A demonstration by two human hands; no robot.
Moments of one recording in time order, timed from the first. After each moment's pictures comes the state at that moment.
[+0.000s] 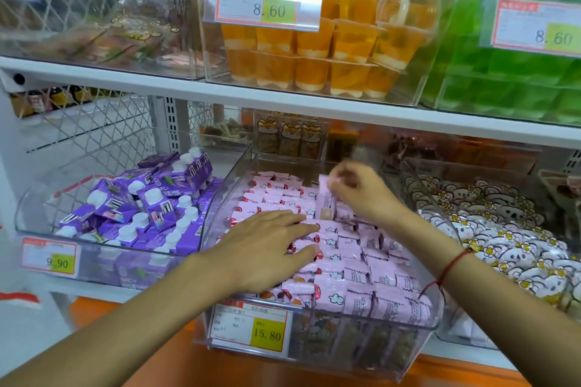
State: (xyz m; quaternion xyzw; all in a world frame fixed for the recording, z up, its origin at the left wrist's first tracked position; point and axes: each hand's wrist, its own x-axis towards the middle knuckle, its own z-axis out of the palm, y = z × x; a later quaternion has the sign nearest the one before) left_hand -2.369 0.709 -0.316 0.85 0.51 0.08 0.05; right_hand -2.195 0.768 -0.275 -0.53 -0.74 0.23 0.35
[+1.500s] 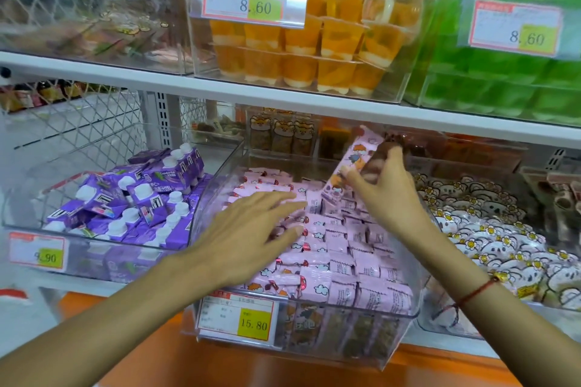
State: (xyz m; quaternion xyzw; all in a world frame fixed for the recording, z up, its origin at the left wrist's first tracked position) left_hand -2.373 0.702 -0.312 0.84 0.51 0.20 0.01; right_hand -2.168 0.742 -0.269 -0.56 -0.67 0.15 0.46
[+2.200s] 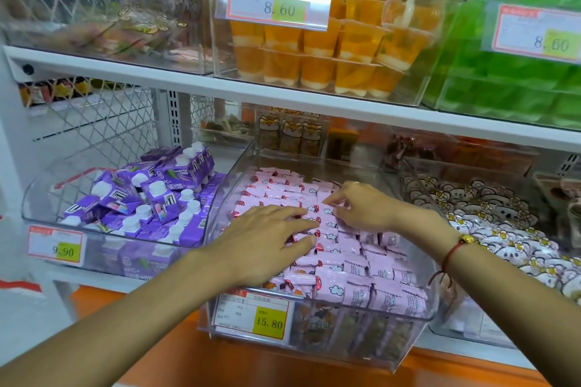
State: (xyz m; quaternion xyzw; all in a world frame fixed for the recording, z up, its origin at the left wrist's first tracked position) left_hand -2.373 0.711 -0.322 0.85 0.51 0.11 0.04; right_hand -2.189 0.763 -0.270 -0.55 -0.83 0.08 0.01
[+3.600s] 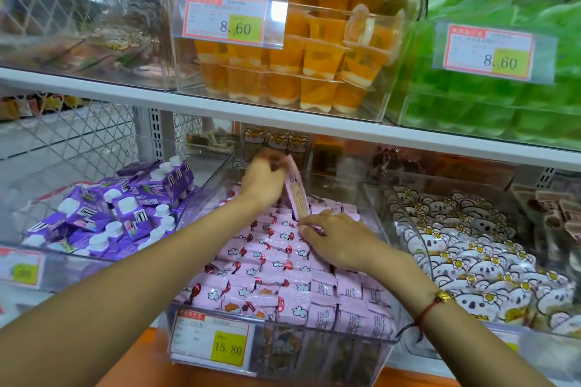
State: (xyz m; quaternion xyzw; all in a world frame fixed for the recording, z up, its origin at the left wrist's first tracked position) left_hand -2.328 0.804 -0.283 0.58 0.55 0.54 0.27; right_hand -2.179 0.752 -0.293 -0.57 -0.81 0.09 0.04
